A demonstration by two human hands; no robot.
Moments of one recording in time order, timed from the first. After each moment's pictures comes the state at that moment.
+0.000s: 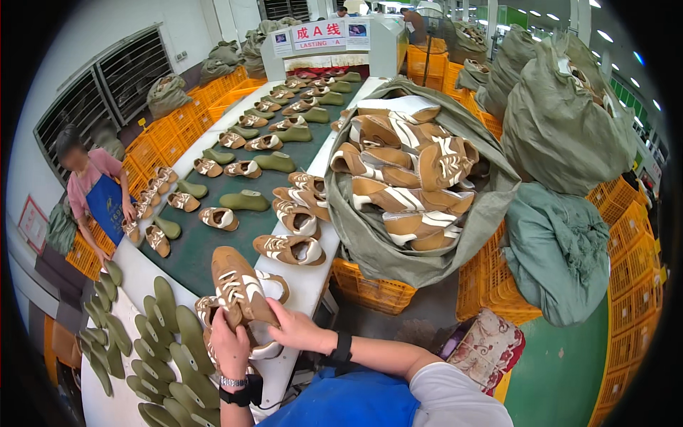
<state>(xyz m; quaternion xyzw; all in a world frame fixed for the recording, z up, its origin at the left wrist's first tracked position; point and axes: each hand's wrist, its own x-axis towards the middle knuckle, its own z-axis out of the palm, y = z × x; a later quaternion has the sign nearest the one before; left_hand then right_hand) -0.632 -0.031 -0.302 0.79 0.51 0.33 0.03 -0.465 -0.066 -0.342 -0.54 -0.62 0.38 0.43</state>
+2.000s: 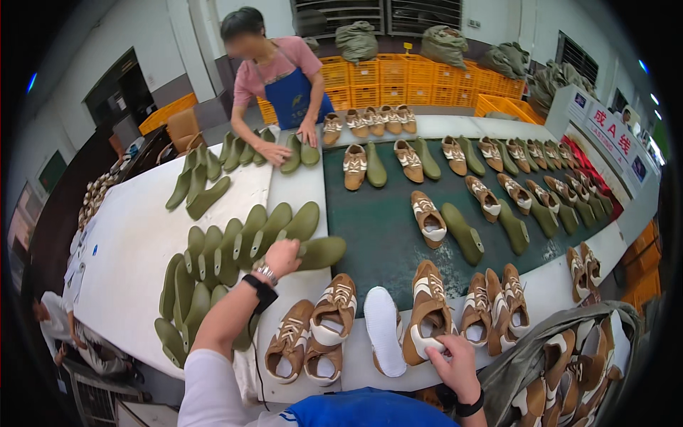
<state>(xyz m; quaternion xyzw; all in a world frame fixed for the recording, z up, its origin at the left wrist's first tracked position) -0.853 0.190 -0.347 0.67 0.74 0.07 -0.04 -0.383 0.143 -0.296 -0.42 -0.79 0.29 0.33</state>
